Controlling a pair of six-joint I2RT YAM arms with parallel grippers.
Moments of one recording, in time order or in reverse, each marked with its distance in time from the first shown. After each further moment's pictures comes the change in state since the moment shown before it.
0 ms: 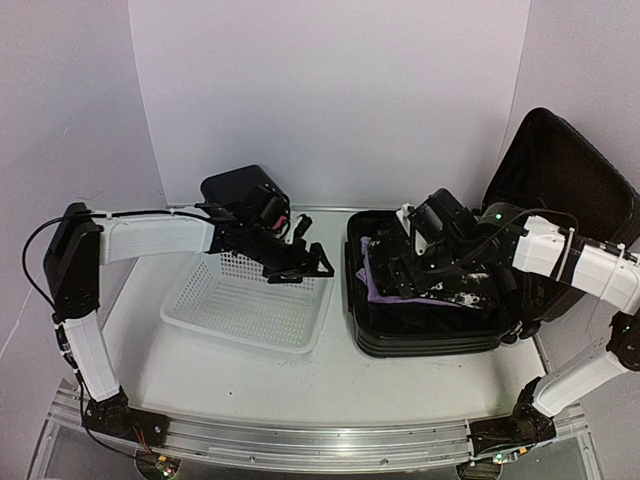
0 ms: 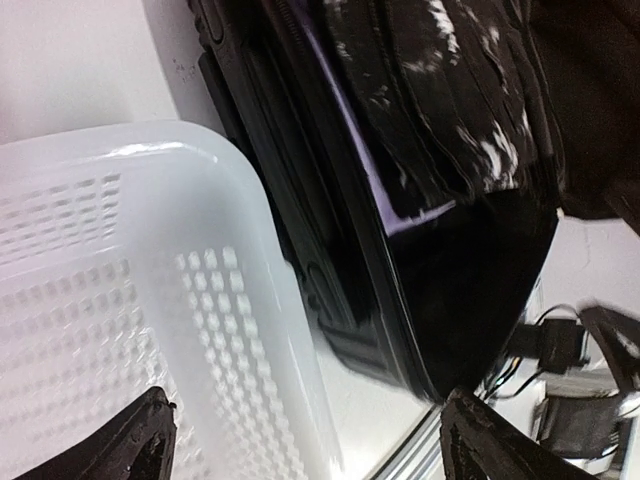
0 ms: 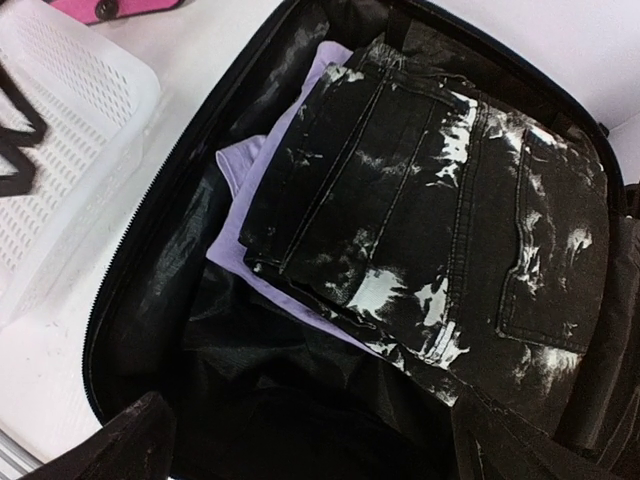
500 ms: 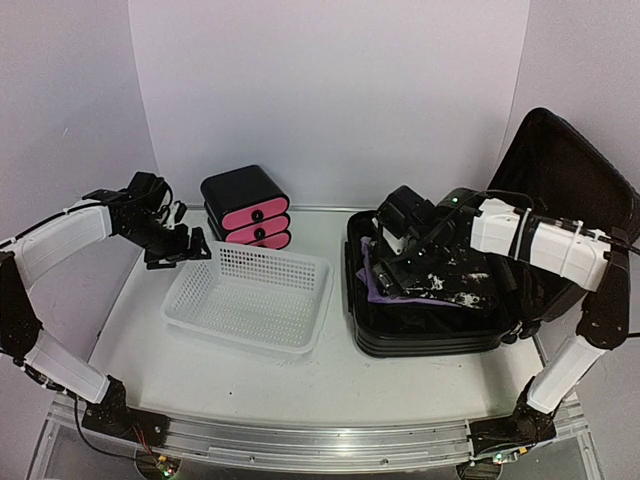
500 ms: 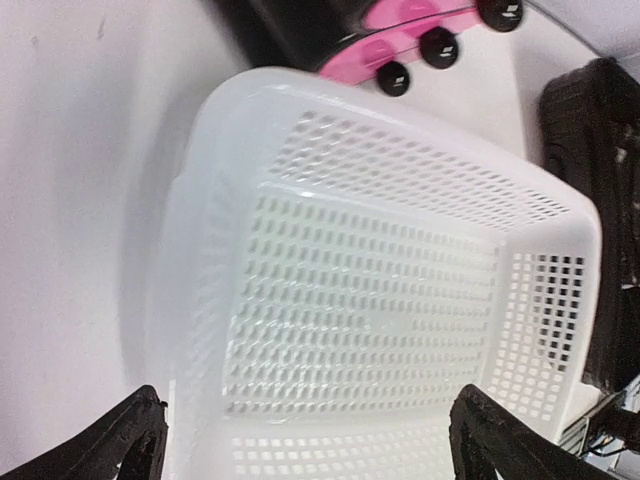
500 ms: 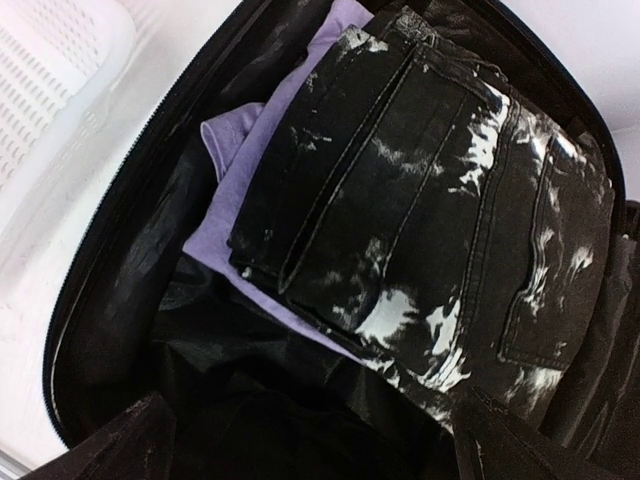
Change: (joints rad) left arm 0.483 -0.462 -0.233 -0.420 -0.201 0.281; right arm 0.000 0.229 0.191 -0.149 0.031 -0.055
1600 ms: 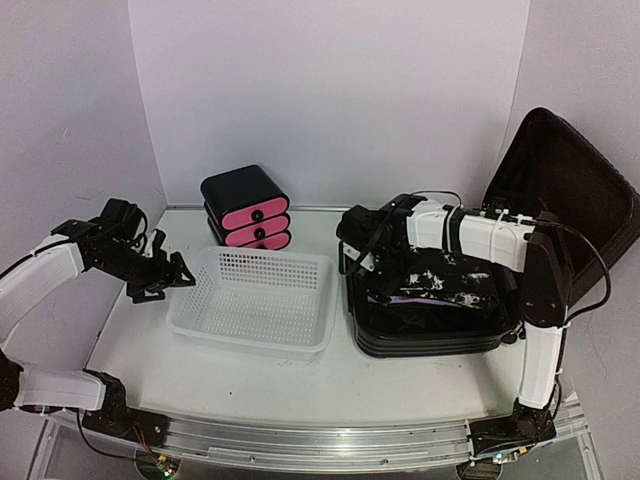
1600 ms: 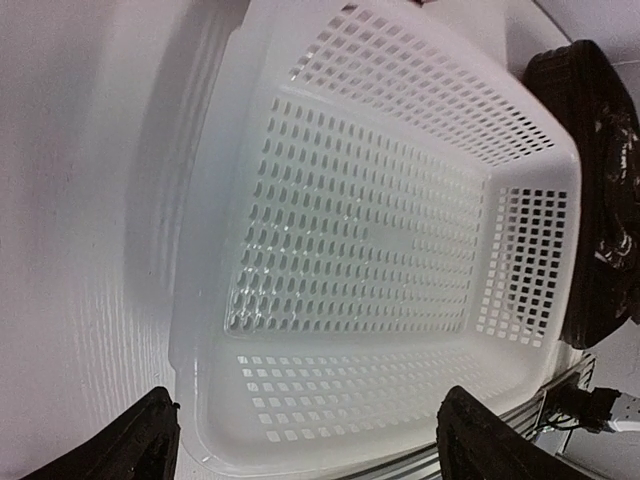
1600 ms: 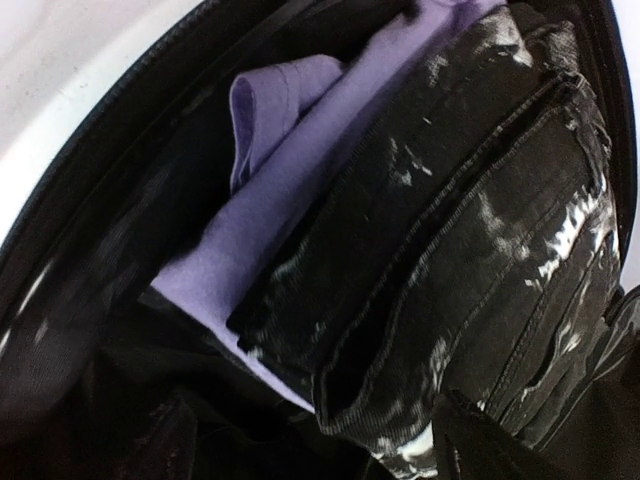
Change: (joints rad) left arm 0.060 -0.292 -0.260 -0.093 0.090 -0.120; right arm -0.008 0.366 0.253 -0.161 0.073 -0.240
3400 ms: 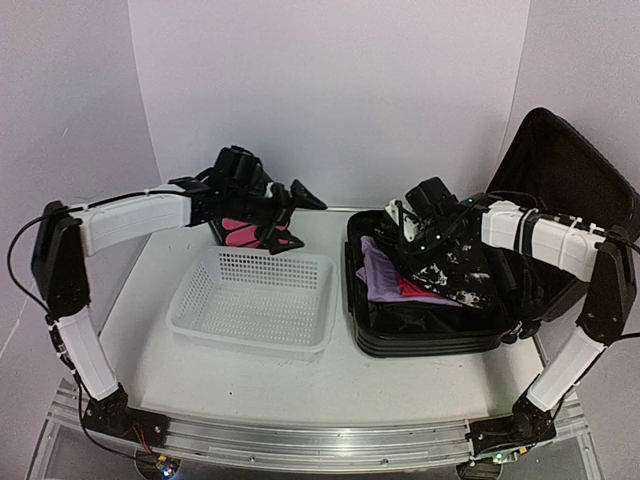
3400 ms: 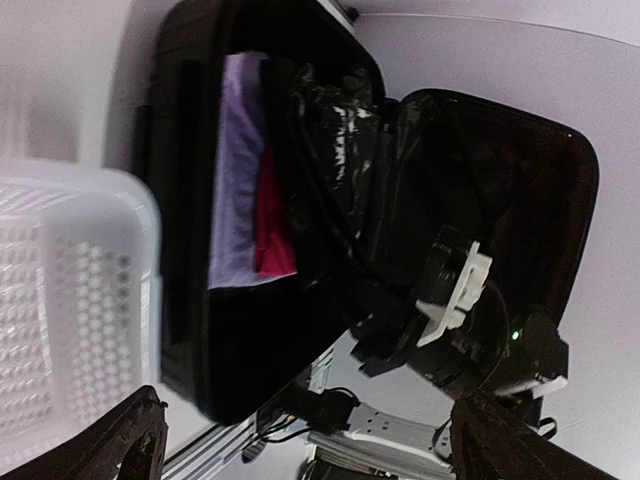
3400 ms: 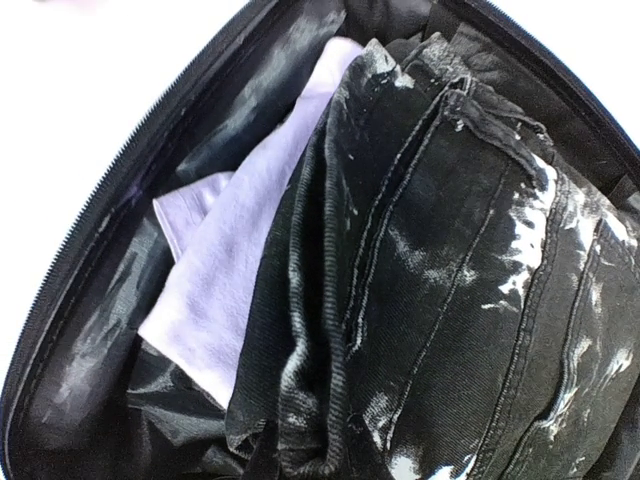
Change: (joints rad) left arm -0.390 0.578 0.489 0.570 0.288 -0.694; right arm -0.220 -0.332 -0.343 0.443 -0.311 0.011
